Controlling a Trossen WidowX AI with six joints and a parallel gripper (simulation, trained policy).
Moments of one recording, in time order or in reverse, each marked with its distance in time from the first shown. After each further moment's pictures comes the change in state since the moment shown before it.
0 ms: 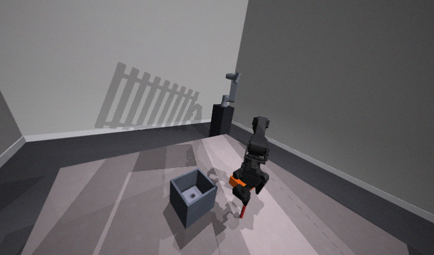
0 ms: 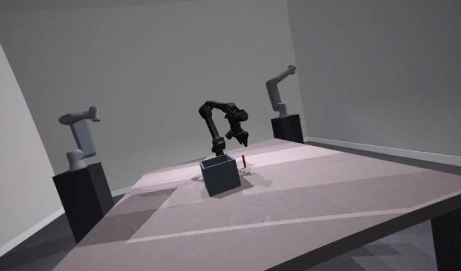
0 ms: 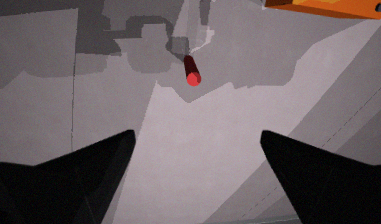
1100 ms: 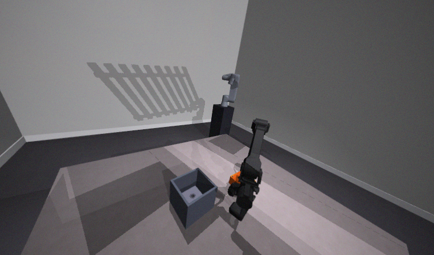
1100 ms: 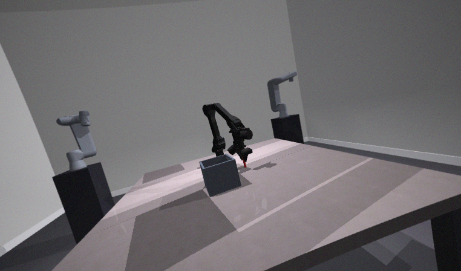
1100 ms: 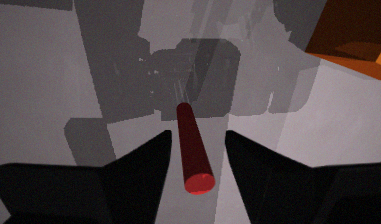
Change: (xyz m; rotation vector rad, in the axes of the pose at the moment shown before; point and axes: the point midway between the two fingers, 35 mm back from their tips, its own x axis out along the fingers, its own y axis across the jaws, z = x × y) arm 0.097 0.000 0.034 -0.160 -0.115 -0.072
